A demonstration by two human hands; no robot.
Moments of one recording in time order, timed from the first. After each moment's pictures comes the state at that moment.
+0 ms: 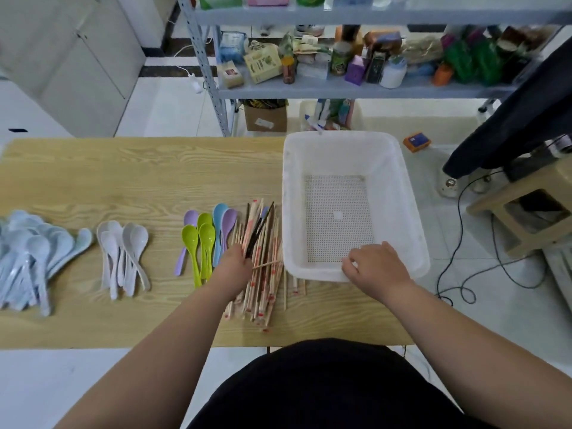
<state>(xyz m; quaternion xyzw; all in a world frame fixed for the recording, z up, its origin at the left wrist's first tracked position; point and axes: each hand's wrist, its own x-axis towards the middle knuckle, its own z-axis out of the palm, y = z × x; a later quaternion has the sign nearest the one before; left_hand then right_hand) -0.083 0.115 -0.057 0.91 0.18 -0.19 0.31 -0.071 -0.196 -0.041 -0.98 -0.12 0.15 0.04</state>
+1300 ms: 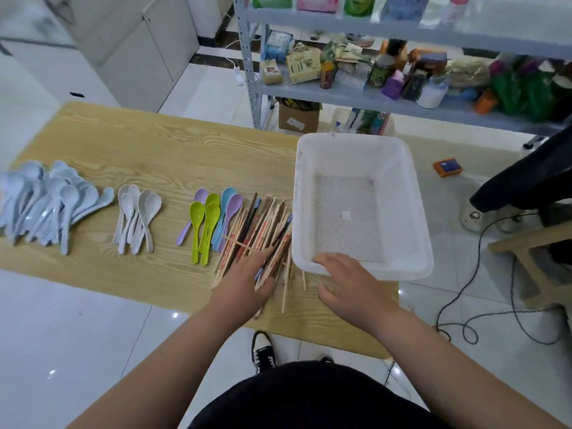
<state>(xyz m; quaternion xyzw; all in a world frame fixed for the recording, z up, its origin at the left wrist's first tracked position) -0.170 0.043 -0.003 0.93 0.09 -0.09 0.34 -0.105 -0.198 0.021 -0.91 -0.27 0.20 0.24</state>
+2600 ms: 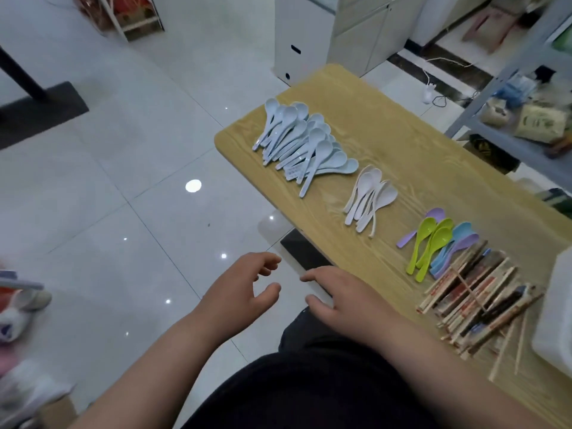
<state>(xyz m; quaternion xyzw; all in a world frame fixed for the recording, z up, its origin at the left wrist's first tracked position) -0.474 0.377 0.048 0.84 0.32 0.03 0.43 -0.294 0.225 0.047 -0.77 -0.53 0.33 0.17</state>
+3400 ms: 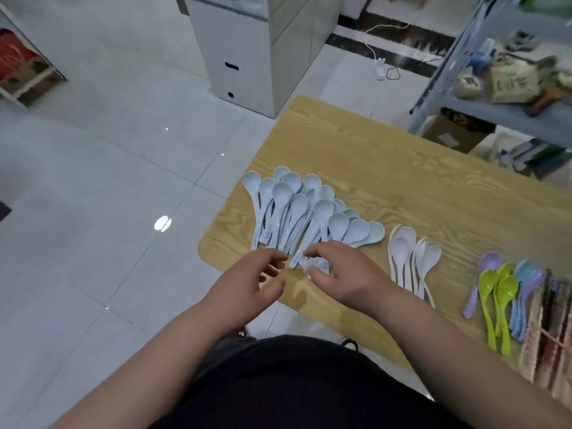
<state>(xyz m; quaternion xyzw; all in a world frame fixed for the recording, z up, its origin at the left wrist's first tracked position) -0.284 0.683 0.032 0.86 0.17 -0.07 0.48 -0.144 0.502 0.027 -0.85 -0.36 0.30 0.25</state>
